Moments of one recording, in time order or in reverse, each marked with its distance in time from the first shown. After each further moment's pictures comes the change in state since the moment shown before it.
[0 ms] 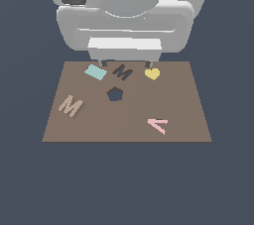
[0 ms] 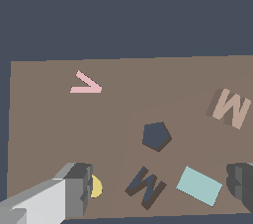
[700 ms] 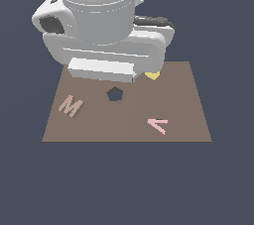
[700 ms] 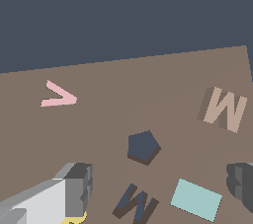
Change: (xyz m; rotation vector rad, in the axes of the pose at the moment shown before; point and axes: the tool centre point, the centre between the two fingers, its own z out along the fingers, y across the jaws) arm 0.013 0.032 0.030 -0.003 -0.012 0.088
